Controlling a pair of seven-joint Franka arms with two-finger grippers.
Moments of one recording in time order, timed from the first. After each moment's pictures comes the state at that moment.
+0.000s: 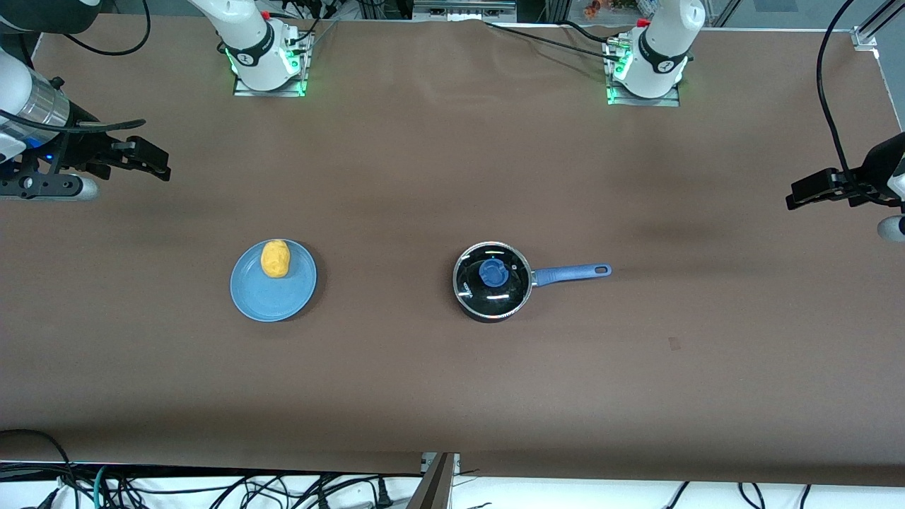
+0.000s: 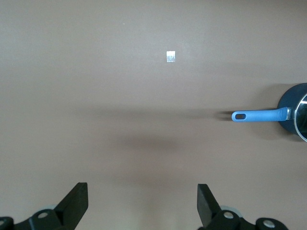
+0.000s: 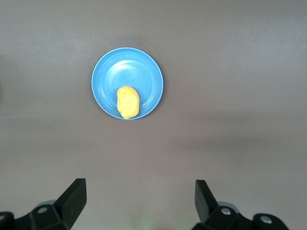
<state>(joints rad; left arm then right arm) 0.00 0.19 0.06 -1.38 -0.02 1.45 -0.03 0.02 0.04 0.07 -1.61 -0.01 1.56 0.10</state>
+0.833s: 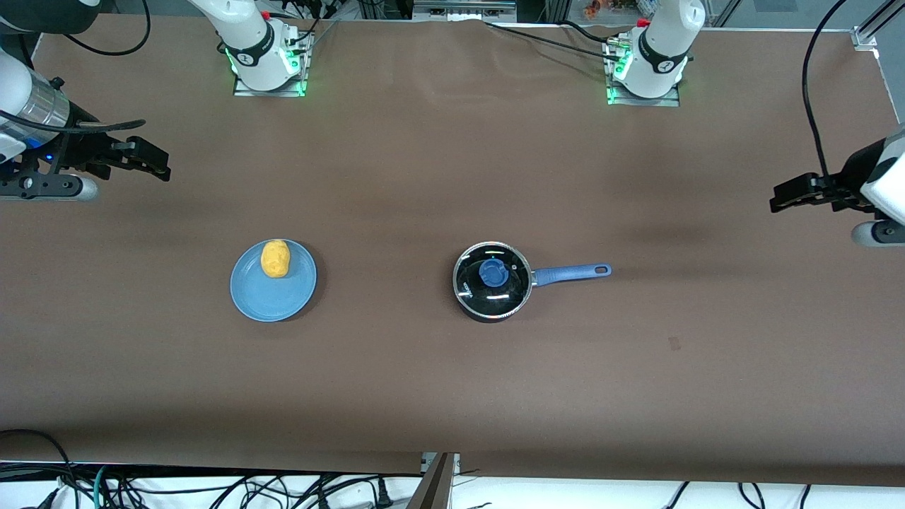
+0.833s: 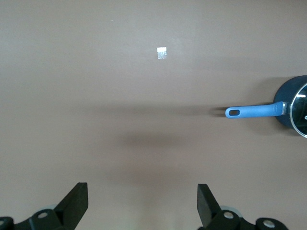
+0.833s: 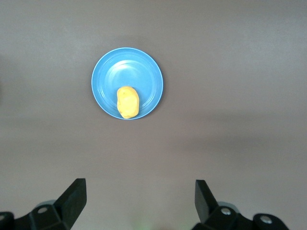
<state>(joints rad) -0.04 0.21 0.05 -1.38 -0.02 1.45 -0.06 0.02 0.04 0.07 -1.61 -0.01 1.56 0.10</state>
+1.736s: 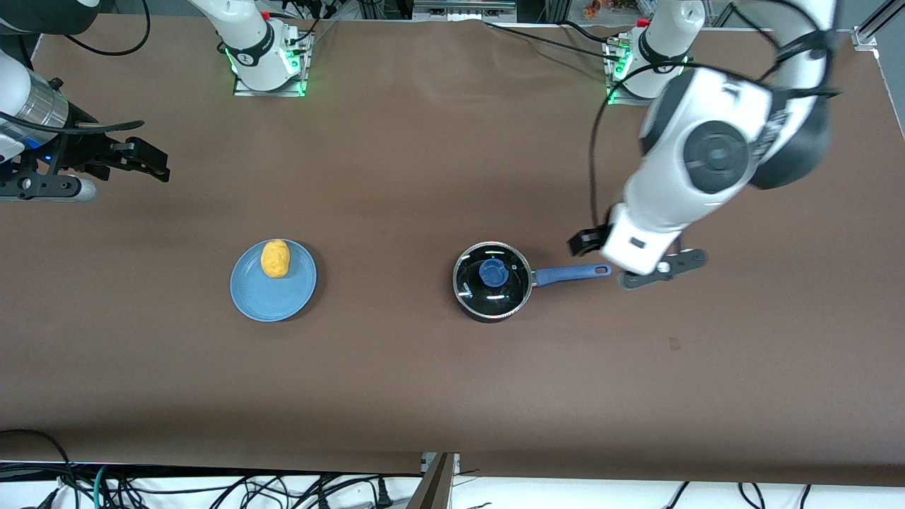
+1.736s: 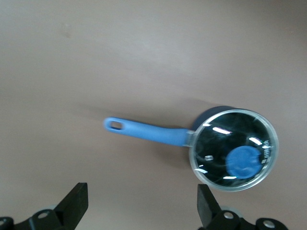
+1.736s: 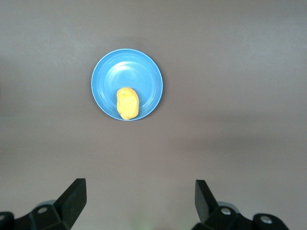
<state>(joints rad) -0.44 0.44 0.02 -1.38 -0.07 1.75 -0.76 0.02 0.04 0.07 -1.61 -0.01 1.56 0.10</state>
